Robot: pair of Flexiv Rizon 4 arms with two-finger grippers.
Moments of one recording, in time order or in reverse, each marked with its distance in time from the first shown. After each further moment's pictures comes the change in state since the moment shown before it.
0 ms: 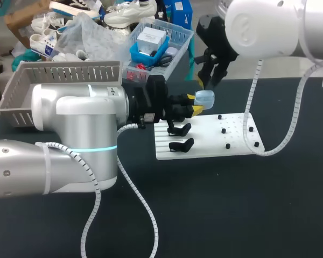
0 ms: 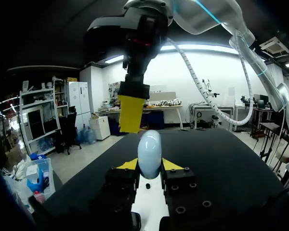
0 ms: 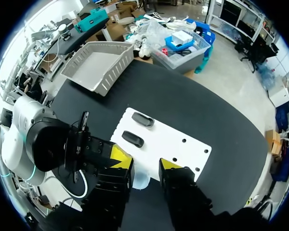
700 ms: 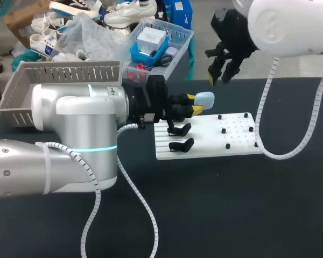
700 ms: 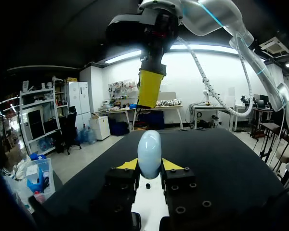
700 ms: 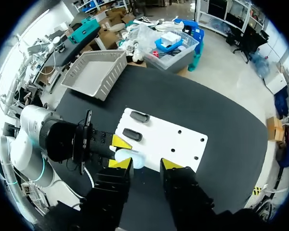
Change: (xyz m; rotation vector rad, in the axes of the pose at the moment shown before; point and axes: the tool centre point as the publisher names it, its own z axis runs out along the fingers) left arm 0.000 0.000 0.000 0.000 0.000 0.000; right arm 0.021 -0.006 -0.032 -0.025 -0.044 0.108
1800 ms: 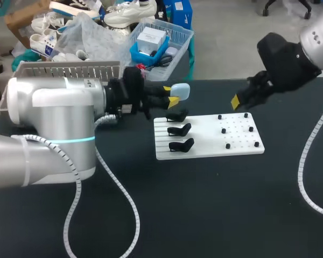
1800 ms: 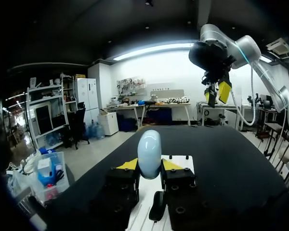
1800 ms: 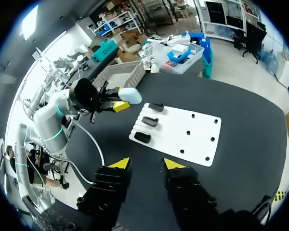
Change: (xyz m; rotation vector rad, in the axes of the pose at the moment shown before) left arm 0.014 0.050 -0.054 -0.072 0.034 -0.027; right arm 0.088 0.001 -0.015 -0.228 -0.220 0.028
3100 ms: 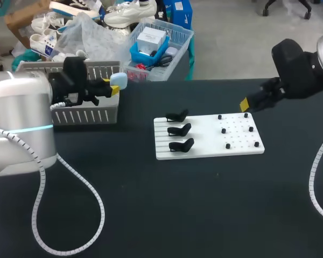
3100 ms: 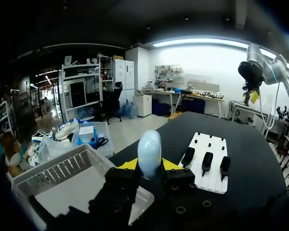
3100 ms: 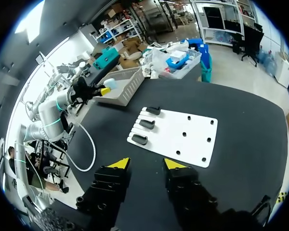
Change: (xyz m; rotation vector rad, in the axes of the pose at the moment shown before) left arm 0.055 0.106 -0.121 -0.281 0.127 -0.173; right arm 0.009 -0.012 -0.006 -0.019 -0.070 -0.004
